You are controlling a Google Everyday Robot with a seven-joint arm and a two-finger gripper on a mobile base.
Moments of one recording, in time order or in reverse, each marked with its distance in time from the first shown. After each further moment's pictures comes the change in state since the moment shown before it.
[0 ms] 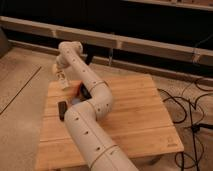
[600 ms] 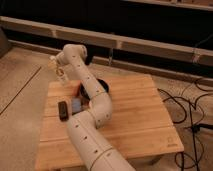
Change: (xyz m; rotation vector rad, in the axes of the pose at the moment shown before) arm -0.018 -0.002 -0.018 -0.035 -0.199 -0.138
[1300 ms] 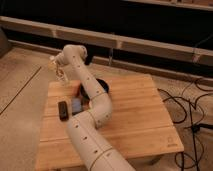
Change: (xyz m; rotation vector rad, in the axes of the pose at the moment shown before) arm 0.024 -0.012 0.005 0.009 0.075 0.090
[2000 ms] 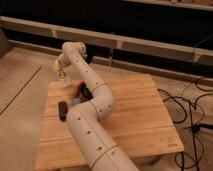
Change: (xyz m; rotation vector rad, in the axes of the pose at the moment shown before) arm 0.009 0.012 0.005 -0.002 0.153 0.086
